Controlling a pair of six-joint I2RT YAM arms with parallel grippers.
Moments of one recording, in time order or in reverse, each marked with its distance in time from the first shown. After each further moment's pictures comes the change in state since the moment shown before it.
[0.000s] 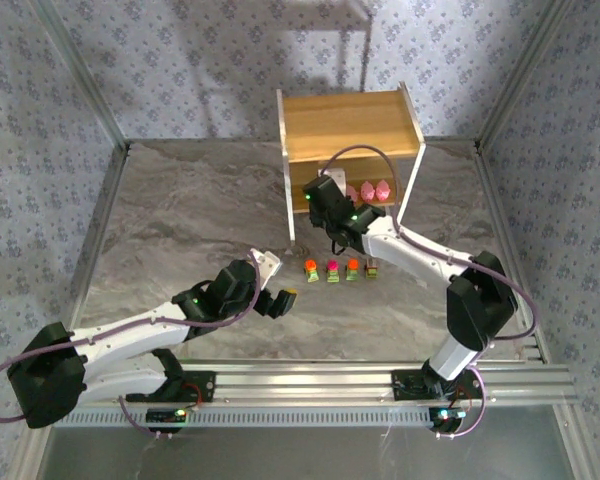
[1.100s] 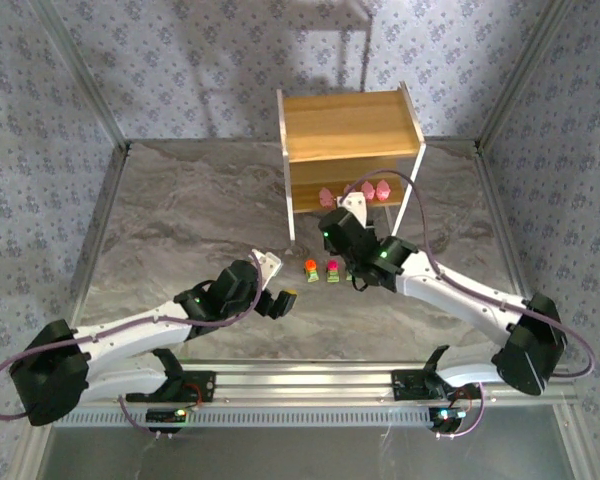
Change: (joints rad) left arm 0.000 0.021 0.000 0.000 -0.001 0.000; right arm 0.126 -0.330 -0.240 -0.098 0.118 0.080
